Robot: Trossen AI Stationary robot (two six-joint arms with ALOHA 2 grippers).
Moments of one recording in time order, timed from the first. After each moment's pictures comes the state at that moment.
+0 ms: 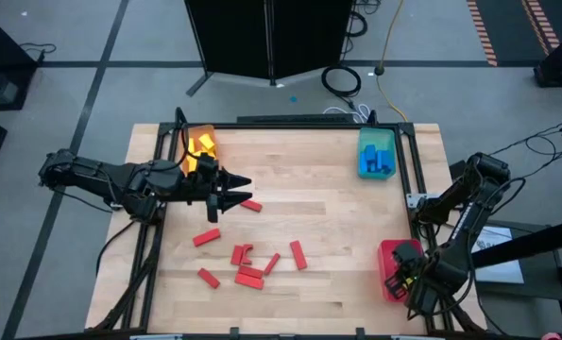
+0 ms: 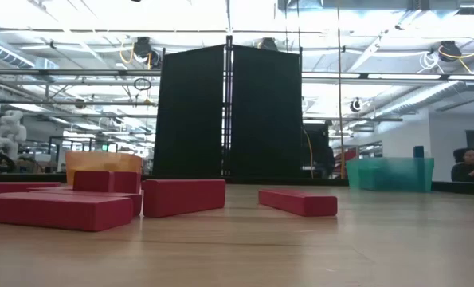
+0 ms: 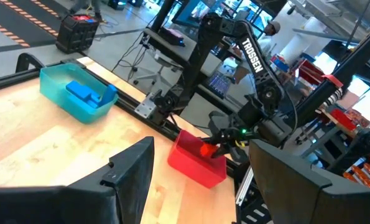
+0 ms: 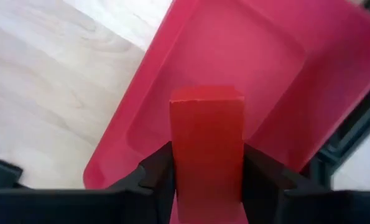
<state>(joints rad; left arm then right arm) -0.21 1.02 0.99 -0.09 -0.27 -0.60 1.07 1.43 1.02 -1.18 0.00 2.13</state>
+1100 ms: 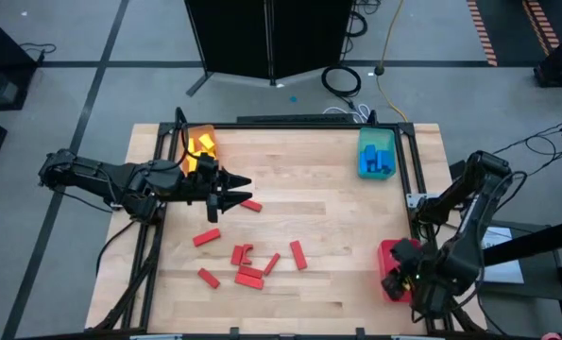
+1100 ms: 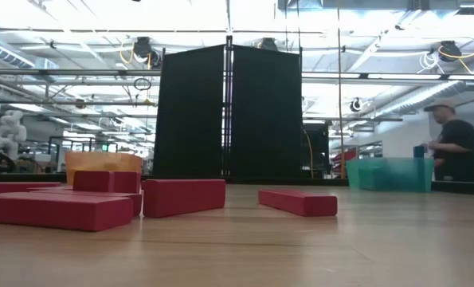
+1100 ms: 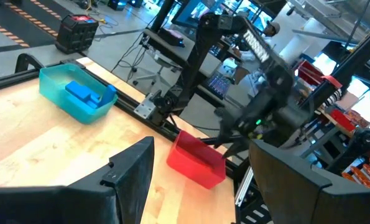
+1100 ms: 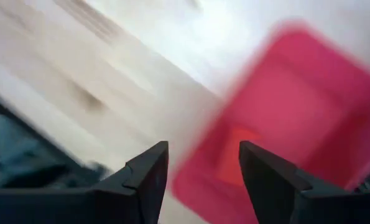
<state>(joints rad) -0.21 1.02 0.99 -0.09 -0.27 -0.60 1.06 1.41 1.17 -1.25 0.23 2.06</state>
